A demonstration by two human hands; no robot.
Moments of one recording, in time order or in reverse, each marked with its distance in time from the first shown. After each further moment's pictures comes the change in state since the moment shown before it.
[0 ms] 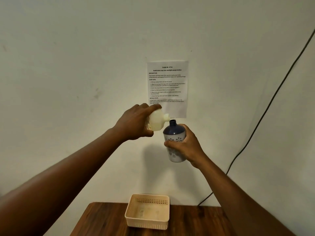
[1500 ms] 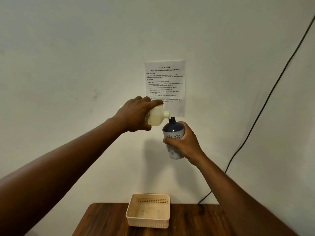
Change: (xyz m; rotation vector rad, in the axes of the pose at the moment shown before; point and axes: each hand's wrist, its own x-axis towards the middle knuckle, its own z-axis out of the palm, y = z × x) left_hand 0.020 0.005 -0.024 0.173 -0.077 0.087; right_hand -0.001 -0.006 0.001 -0.002 0.064 -0.016
